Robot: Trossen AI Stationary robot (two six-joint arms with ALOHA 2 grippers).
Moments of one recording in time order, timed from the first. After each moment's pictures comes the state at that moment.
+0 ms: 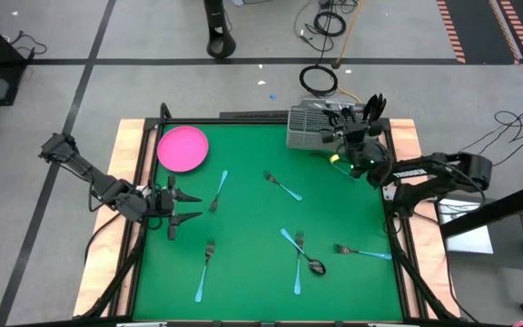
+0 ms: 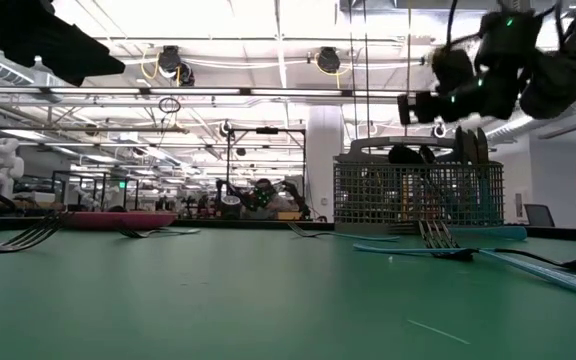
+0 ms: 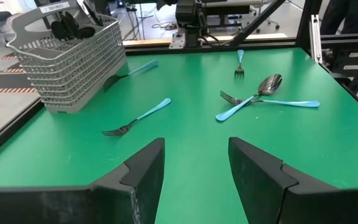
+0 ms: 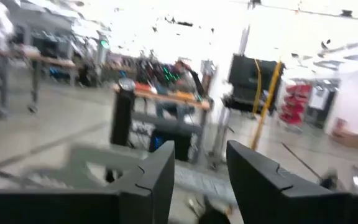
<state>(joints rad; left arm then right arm) -0.61 0.56 0.33 -0.12 -0.66 -0.15 -0.43 1.31 0.31 1.31 0.94 -0.39</state>
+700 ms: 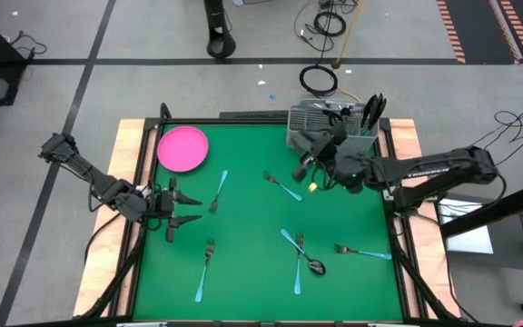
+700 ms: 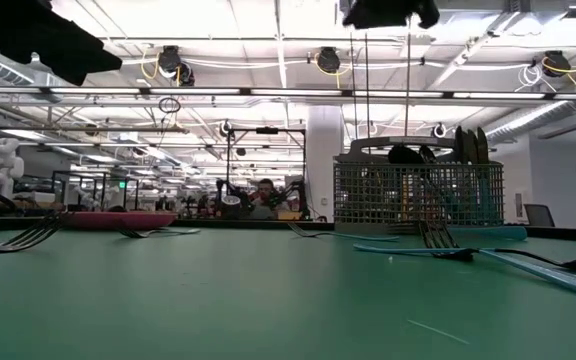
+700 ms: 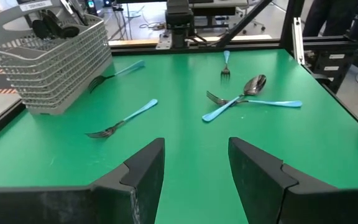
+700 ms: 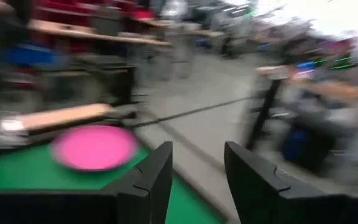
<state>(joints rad) -0.61 0.56 0.33 -0.11 -0.60 -0.15 0.07 1.25 0.99 0.13 0.86 -0.04</state>
